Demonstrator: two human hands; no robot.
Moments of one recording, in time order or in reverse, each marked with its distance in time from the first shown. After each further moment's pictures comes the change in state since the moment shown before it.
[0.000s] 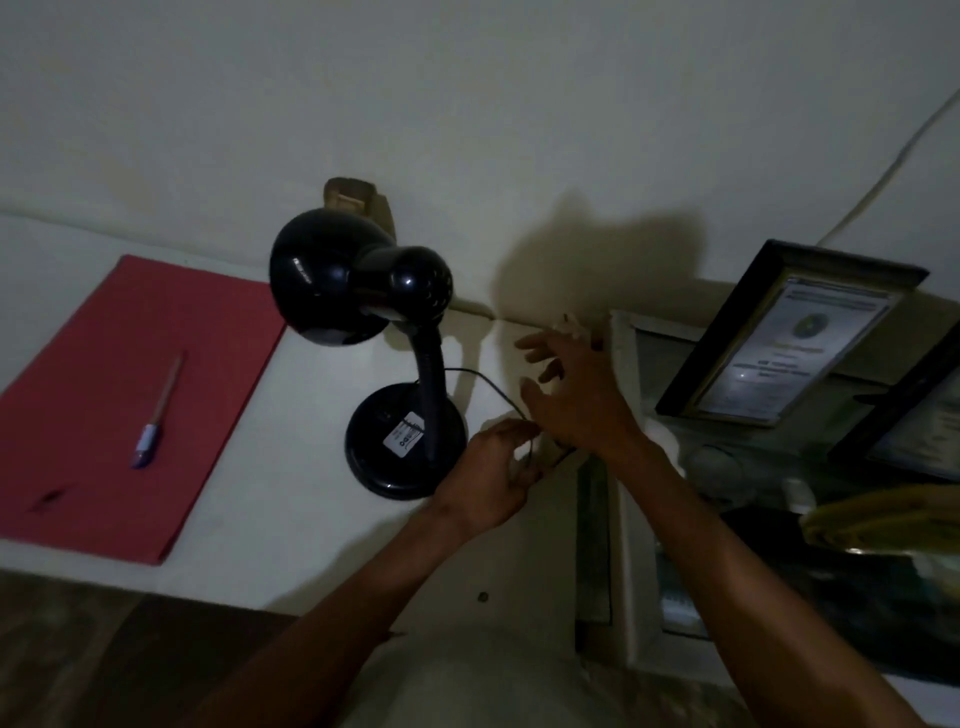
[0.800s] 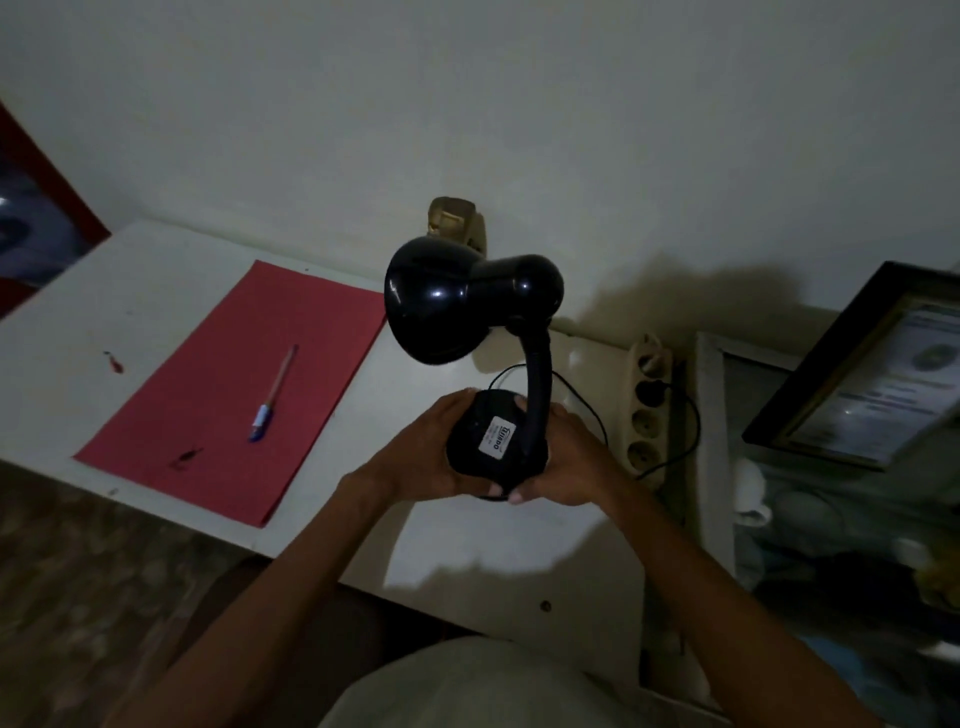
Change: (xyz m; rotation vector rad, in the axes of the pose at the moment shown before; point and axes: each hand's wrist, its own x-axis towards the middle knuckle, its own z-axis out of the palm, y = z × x) left_hand -0.037 -0.078 -0.112 0.116 -0.077 -0.184; right_hand -0.012 -0.003 0.078 -0.115 -0.469 0.024
